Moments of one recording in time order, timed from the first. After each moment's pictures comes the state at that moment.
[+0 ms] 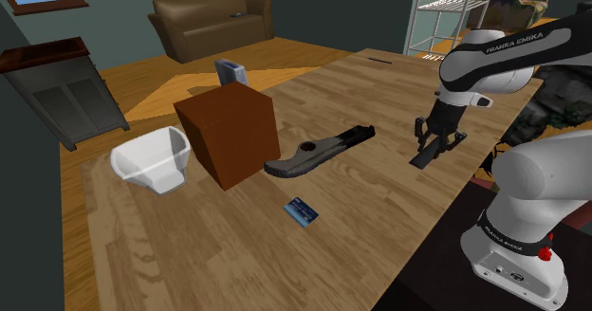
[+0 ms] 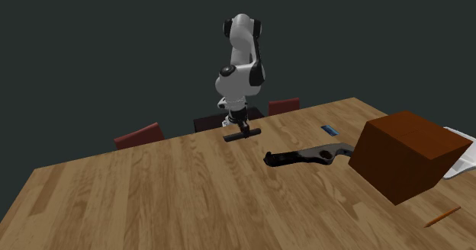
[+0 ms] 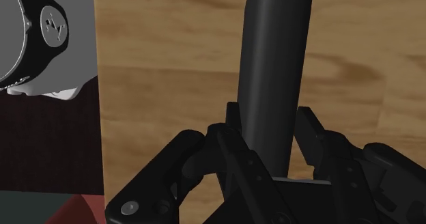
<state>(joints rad) -0.48 -0.86 0.06 -3.01 0.30 2.07 0.98</state>
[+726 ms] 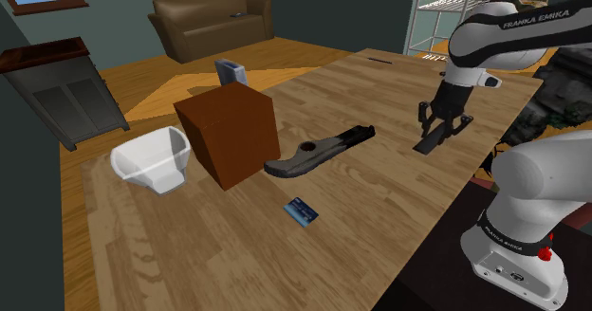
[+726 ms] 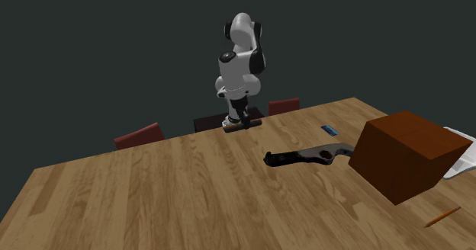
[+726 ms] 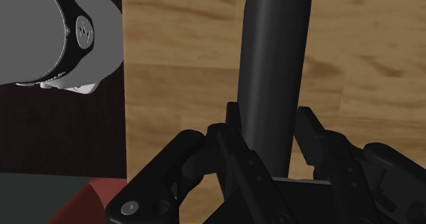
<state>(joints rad) -0.49 -0.94 0.05 -2.91 0.27 1.89 1.02</state>
